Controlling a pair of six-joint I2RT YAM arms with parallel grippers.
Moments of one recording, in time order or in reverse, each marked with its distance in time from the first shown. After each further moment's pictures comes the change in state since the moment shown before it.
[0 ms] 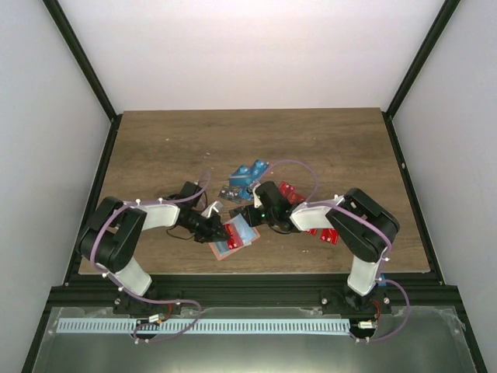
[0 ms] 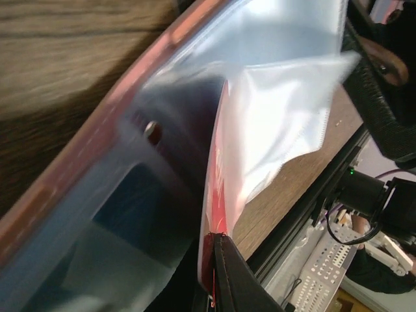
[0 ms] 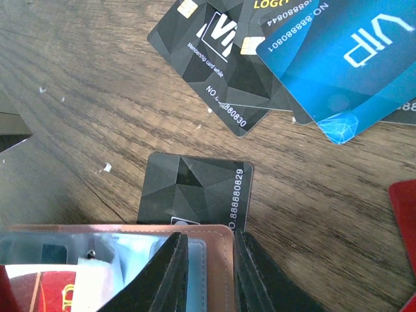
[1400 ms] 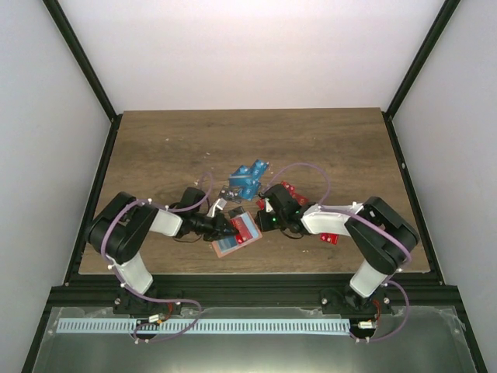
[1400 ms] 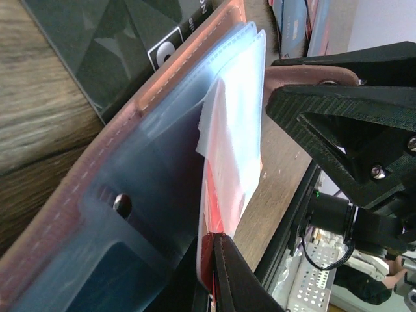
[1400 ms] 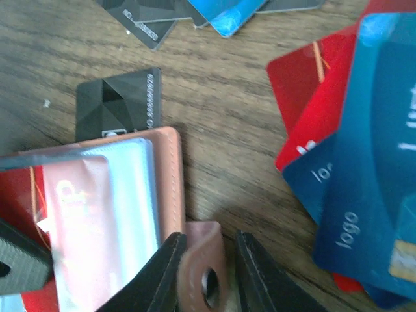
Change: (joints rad) left arm -0.033 0.086 -0.145 0.599 0.058 -0.222; right arm -0.029 -0.161 -0.078 -0.224 0.051 0.021
